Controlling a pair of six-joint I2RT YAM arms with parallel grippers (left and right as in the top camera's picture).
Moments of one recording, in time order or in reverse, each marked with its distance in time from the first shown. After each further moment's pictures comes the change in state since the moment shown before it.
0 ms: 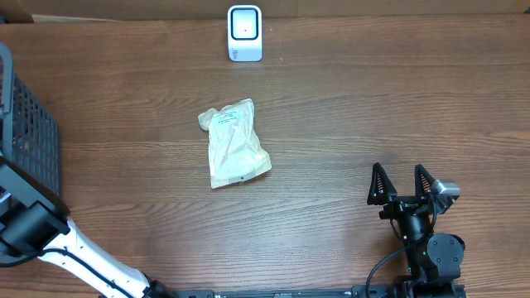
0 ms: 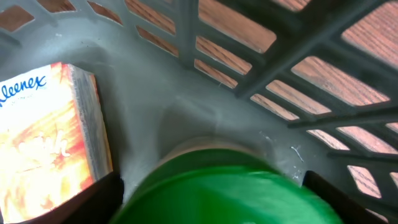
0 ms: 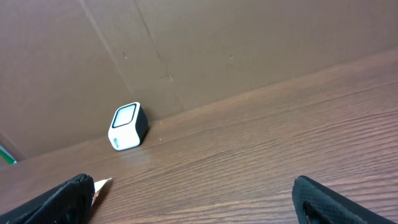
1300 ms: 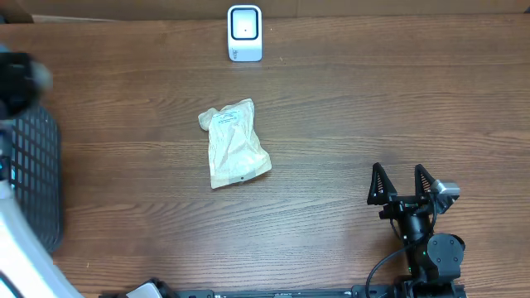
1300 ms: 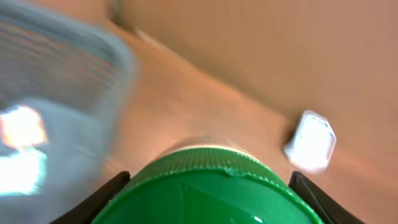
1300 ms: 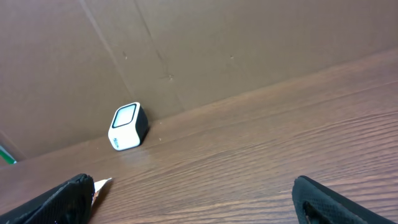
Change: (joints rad) left arm -0.281 -0.842 0.066 -0.511 0.235 -0.211; right arm 0.000 0.000 0.000 0.001 0.000 -0.001
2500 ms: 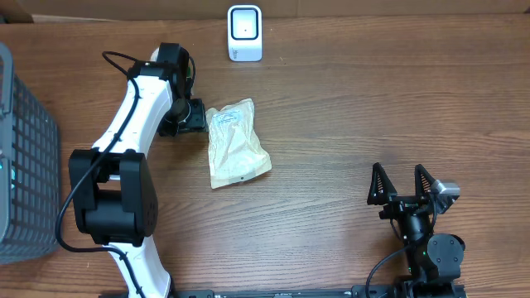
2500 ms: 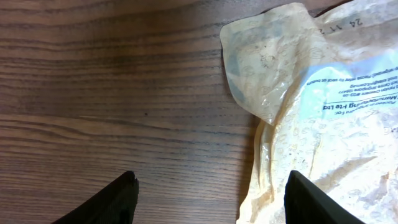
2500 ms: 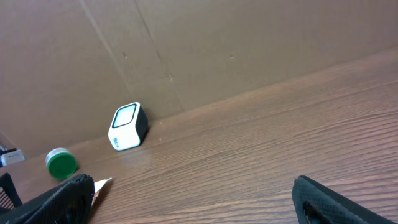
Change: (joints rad) left arm -0.579 0.602 -0.335 0.106 -0.245 -0.037; right arm 0.000 0.000 0.000 0.000 0.000 0.000
